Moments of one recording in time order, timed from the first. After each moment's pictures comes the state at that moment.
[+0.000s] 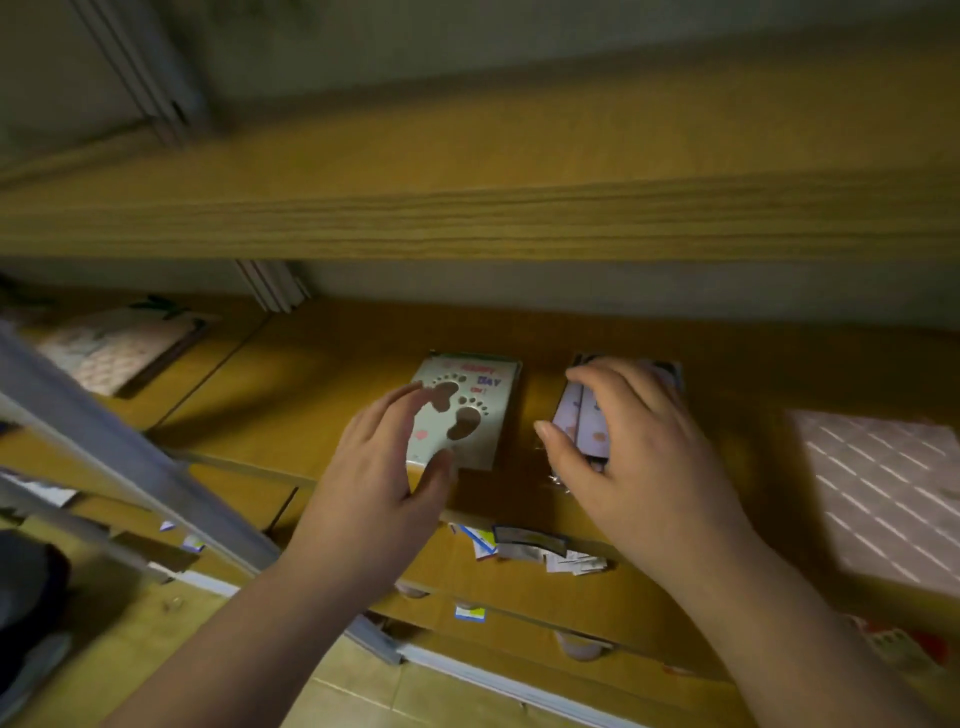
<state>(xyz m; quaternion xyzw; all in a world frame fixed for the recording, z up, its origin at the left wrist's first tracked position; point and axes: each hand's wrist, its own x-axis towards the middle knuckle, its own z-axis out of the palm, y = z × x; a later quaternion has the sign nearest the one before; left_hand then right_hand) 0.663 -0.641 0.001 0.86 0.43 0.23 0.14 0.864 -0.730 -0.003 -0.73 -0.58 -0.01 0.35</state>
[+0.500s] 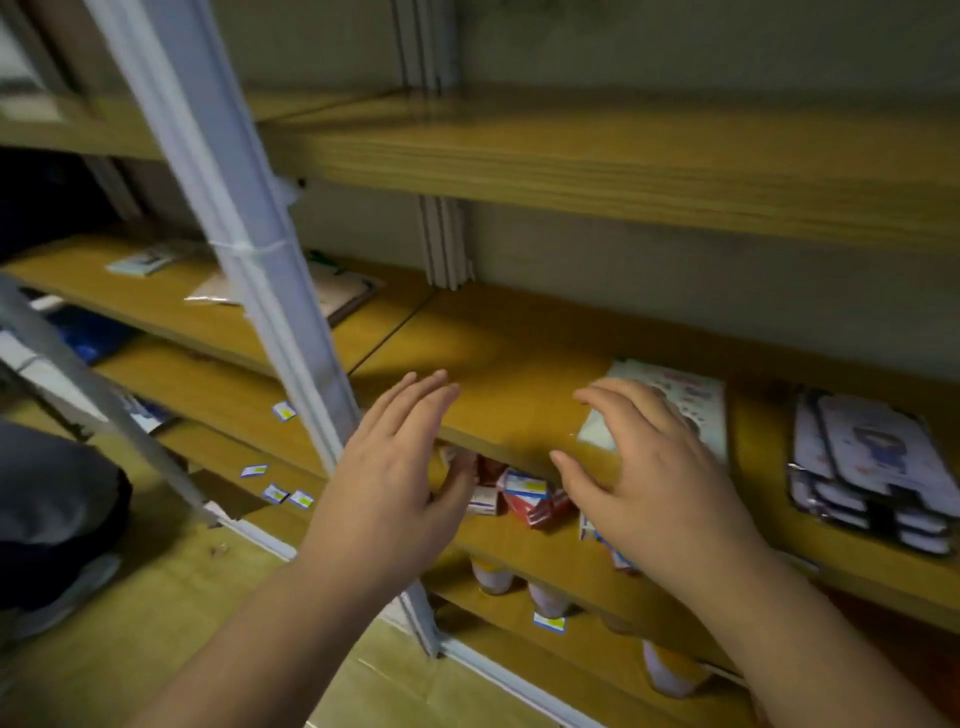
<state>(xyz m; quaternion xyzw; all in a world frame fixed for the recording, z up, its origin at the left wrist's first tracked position) 0.472 -0.601 0.005 0.84 0.47 0.26 0.06 0.685 -0.661 0.008 -0.69 -0.67 -0.01 0.28</state>
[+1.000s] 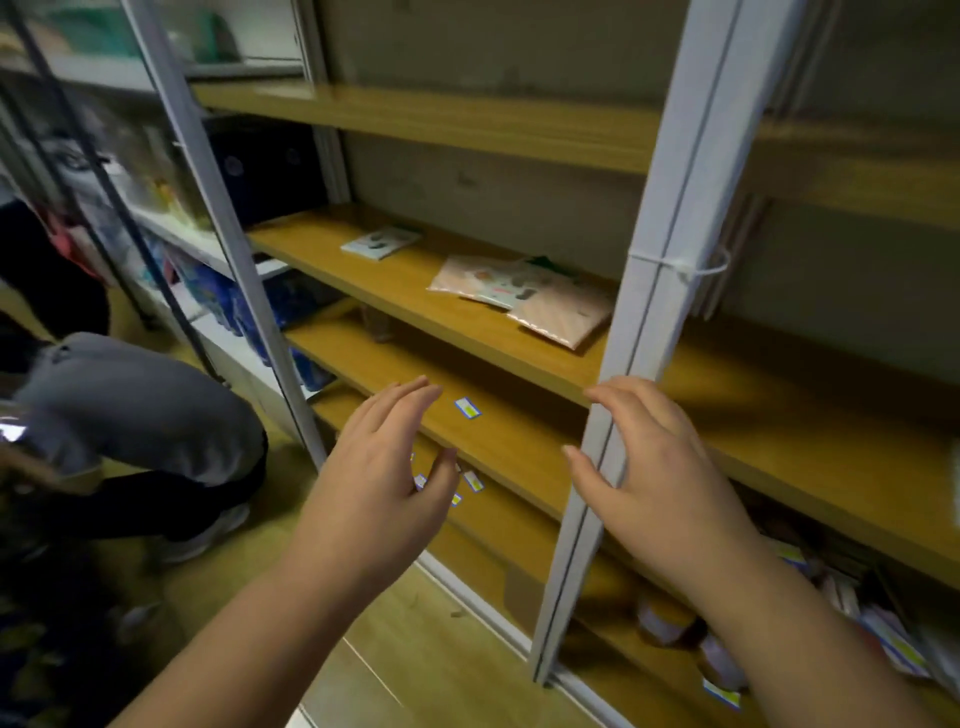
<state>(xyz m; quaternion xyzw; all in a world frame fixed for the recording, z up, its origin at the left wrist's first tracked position) 0.170 -0.547 0.013 0.74 0.59 0.31 0.09 0.403 -0.551 0.011 -0.61 -0.74 0.04 0.29</state>
